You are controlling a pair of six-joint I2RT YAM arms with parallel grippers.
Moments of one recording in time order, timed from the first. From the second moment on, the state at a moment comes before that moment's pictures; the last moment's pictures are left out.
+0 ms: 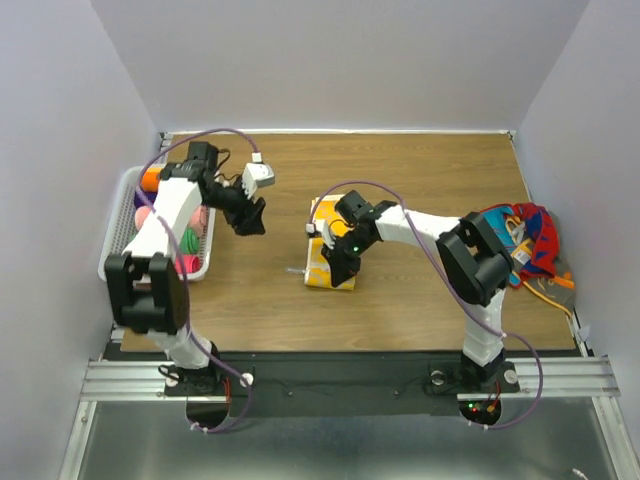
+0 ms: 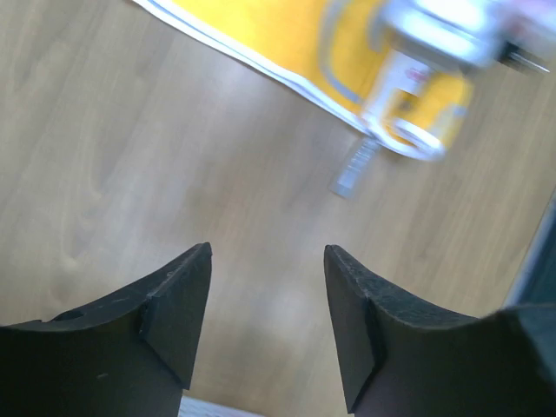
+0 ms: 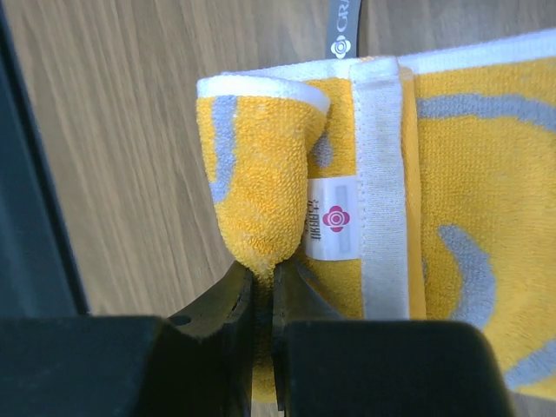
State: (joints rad) left arm -0.08 1.70 1.48 -1.03 0.76 0.91; right arm 0.69 1.94 1.31 -0.61 -0.67 -0.47
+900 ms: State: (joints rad) left arm -0.94 1.46 0.81 -0.26 0.12 0.89; right arm 0.55 2.30 1.64 -1.02 -1.07 -0.46
